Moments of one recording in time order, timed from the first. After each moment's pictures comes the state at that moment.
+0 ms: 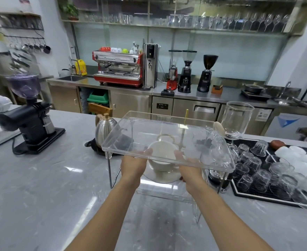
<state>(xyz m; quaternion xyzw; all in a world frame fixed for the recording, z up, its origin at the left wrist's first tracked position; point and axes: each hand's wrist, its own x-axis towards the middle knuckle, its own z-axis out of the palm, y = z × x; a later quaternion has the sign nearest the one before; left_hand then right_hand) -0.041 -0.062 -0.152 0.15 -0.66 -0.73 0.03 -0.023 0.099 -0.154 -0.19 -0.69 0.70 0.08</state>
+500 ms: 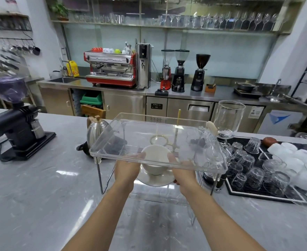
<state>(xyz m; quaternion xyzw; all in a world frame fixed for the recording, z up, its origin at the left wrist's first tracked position) -0.054 -0.059 -0.165 0.13 -0.69 -0.71 0.03 -0.041 0.109 -0.176 -0.23 -0.71 0.67 0.06</state>
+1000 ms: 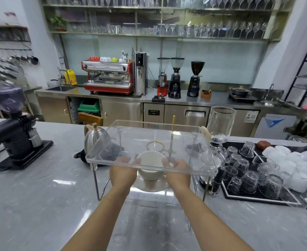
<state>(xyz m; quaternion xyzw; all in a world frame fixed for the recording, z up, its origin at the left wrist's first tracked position) -0.051 -0.059 -0.166 0.14 -0.74 -0.65 0.10 -0.034 0.102 -0.168 -0.20 -0.80 0.54 0.16</state>
